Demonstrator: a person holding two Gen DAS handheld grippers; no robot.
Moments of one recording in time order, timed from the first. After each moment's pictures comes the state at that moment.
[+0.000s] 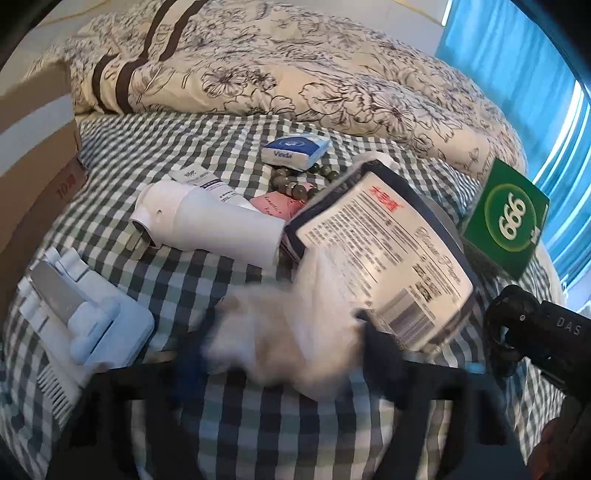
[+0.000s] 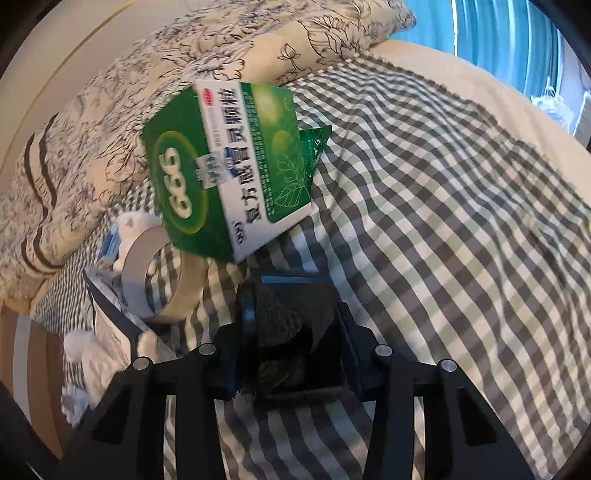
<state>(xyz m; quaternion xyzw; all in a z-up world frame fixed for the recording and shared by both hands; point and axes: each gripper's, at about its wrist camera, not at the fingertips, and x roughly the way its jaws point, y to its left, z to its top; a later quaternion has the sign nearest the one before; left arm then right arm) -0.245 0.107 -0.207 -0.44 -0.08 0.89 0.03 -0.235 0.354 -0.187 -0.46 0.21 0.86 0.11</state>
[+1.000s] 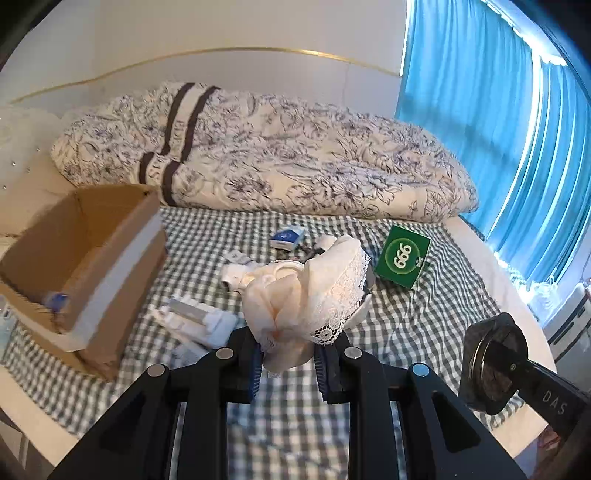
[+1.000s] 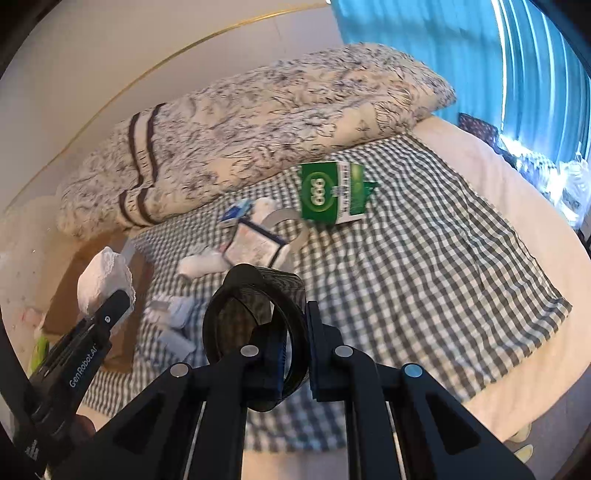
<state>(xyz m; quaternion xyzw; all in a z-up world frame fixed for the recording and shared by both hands) -0.089 0.076 -0.047 -0.33 -0.05 0.94 0.02 -0.067 0.280 -0.047 -0.39 0.15 0.91 0.00</state>
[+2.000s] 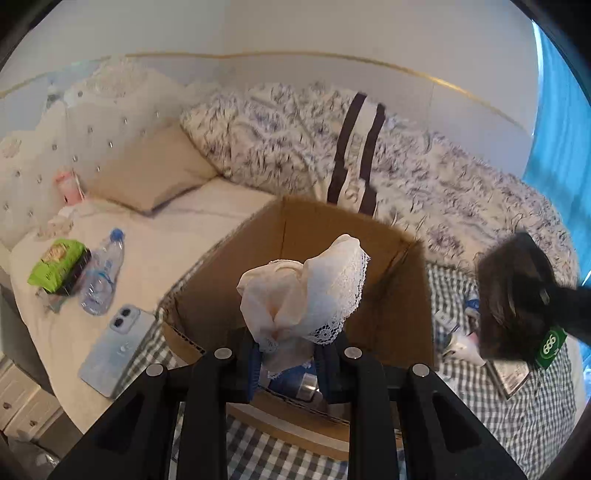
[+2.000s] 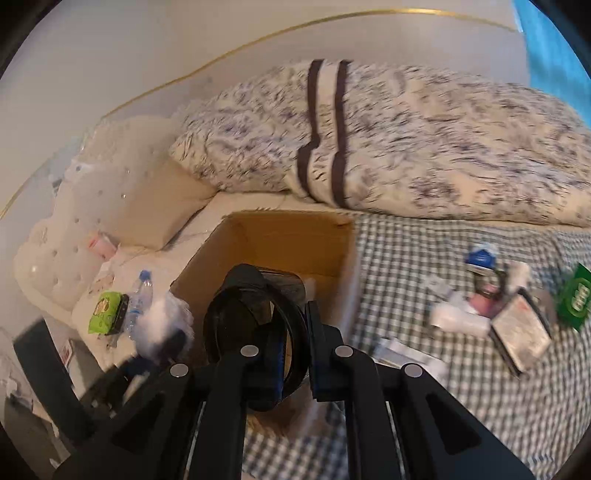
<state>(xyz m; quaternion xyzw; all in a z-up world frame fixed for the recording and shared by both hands) -0.126 -0.216 -0.049 -0.34 -0.11 0.92 -0.16 -0.188 -0.055 -0.007 -0.40 0.04 0.88 -0.24</state>
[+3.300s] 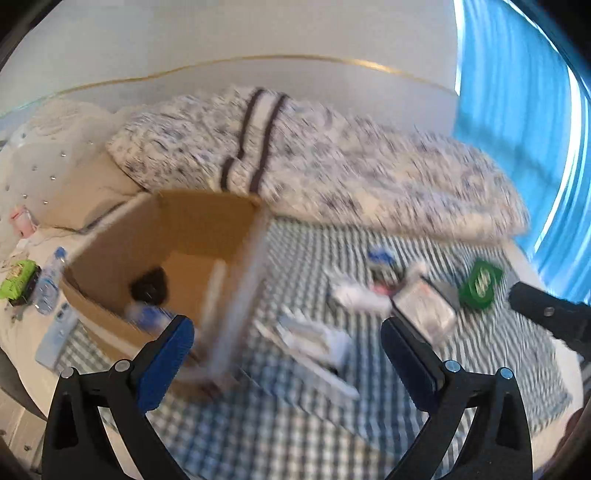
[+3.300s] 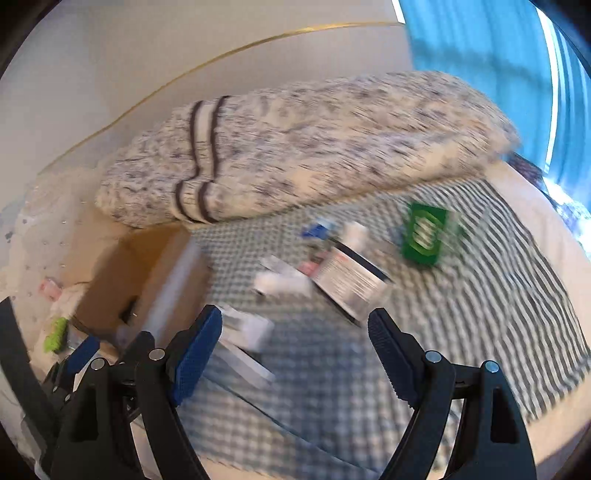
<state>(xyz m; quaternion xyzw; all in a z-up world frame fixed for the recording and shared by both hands) -0.090 -0.010 -0.060 -0.34 -0.04 0.94 -0.05 -0.098 0.198 -0.031 -0.37 0.10 0.92 -0.07</state>
